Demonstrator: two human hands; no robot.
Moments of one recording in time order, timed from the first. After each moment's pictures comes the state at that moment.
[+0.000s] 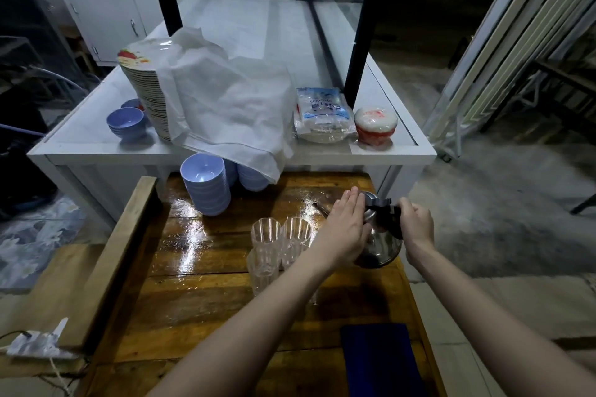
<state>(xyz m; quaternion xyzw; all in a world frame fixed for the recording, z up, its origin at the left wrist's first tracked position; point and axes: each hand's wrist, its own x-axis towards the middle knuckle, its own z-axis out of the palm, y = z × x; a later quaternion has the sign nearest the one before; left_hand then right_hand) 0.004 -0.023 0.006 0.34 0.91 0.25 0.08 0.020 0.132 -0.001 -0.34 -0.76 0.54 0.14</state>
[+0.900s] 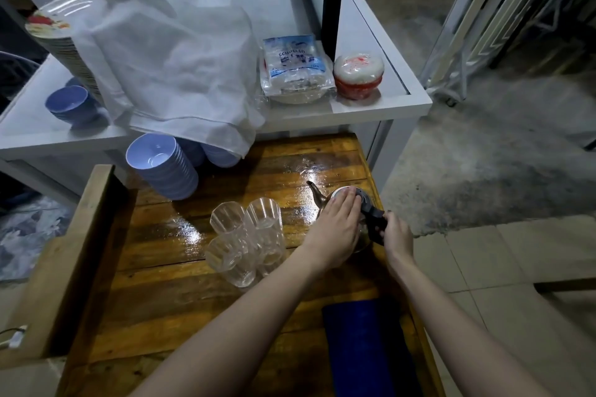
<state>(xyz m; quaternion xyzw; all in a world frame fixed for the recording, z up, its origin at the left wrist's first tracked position) 0.000 0.029 -0.074 0.40 0.91 0.09 0.11 0.041 0.163 -0.106 -0.44 -0.69 0.57 0.07</state>
